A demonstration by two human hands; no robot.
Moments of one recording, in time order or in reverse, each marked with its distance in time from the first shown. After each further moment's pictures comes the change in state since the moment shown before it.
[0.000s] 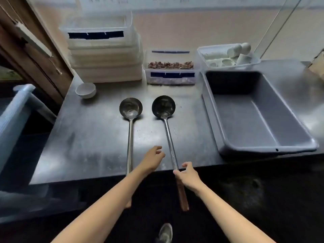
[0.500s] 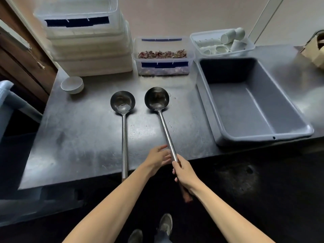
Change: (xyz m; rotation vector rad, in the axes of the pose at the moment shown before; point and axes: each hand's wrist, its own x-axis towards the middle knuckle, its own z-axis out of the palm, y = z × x) left_hand 0.020 -0.011 0.035 -0.596 -0.167 -0.172; right_hand -0.011 -0.005 0.014 0.271 -0.018 -0.179
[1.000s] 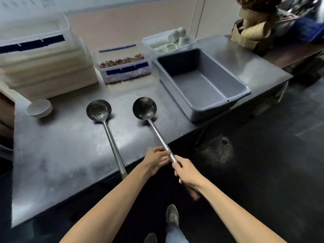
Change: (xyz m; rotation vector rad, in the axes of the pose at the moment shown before) left_hand -0.070 -0.023 0.000 0.027 -0.221 -0.087; right_hand -0.116 0.011 0.030 -0.002 0.212 0.022
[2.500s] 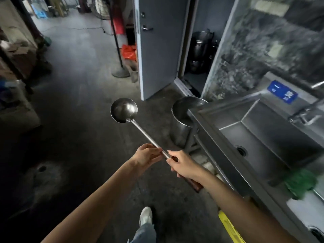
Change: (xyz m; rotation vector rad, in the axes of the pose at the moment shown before) left_hand -0.410 -0.550 0.461 0.889 -1.067 -0.455; right_hand -0.746 0.354 -0.111 0.390 1.169 0.483
